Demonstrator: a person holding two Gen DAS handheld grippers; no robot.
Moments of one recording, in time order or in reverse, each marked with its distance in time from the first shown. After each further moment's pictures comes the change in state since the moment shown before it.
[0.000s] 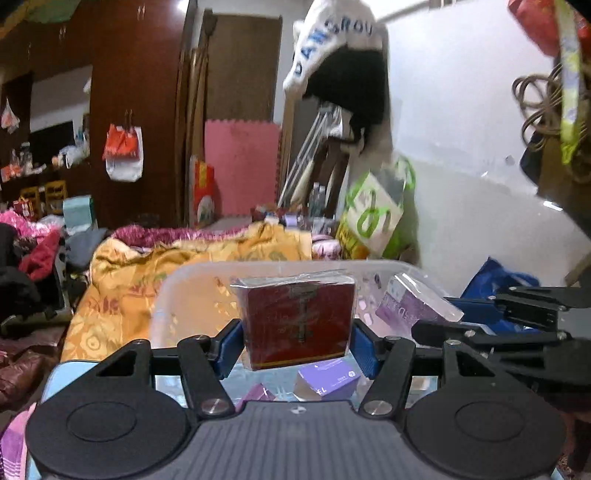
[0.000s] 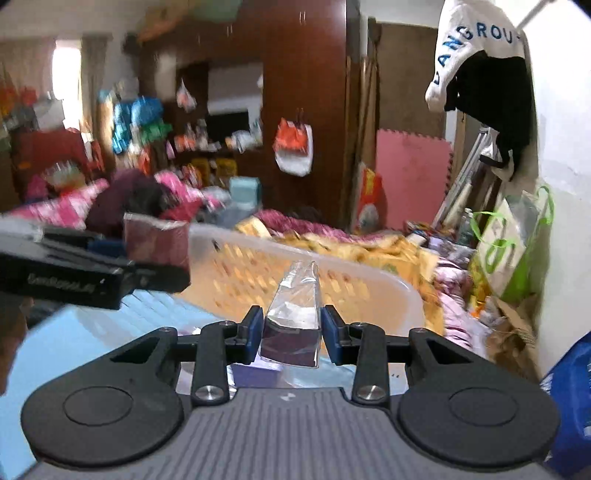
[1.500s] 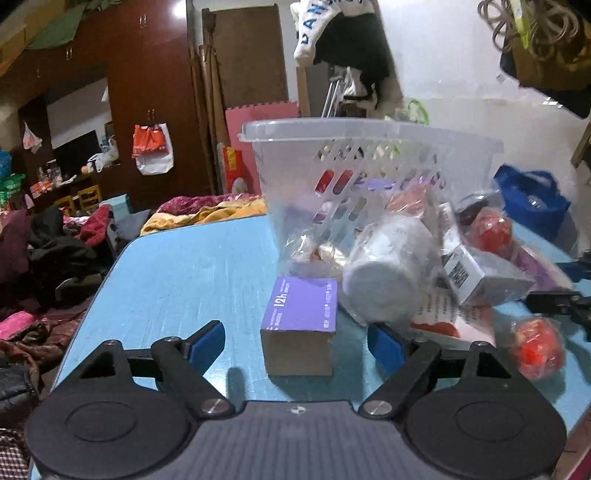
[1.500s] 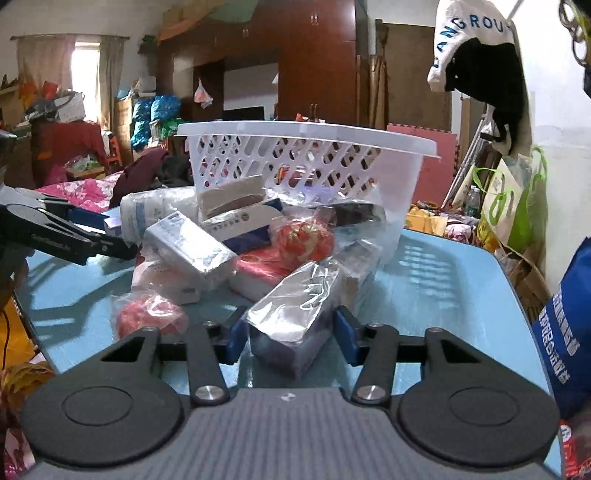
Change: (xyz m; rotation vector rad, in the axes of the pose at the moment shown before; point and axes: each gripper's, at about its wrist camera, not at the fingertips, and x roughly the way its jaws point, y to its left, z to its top) left arm -0.083 0.033 -0.171 0.142 0.032 0.156; right arm -0.093 0.044 -0.178 0.032 -0.052 0.060
